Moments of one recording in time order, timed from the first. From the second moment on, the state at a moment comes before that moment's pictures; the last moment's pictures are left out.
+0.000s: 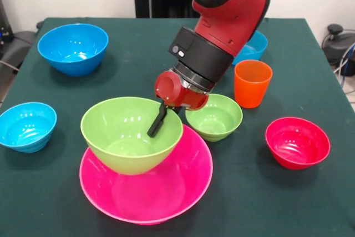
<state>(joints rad) 0.11 -0.21 -0.26 1.07 -0.88 0.45 1.89</state>
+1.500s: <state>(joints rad) 0.06 -0.18 -0.26 1.09 -0.77 0.26 1.89</state>
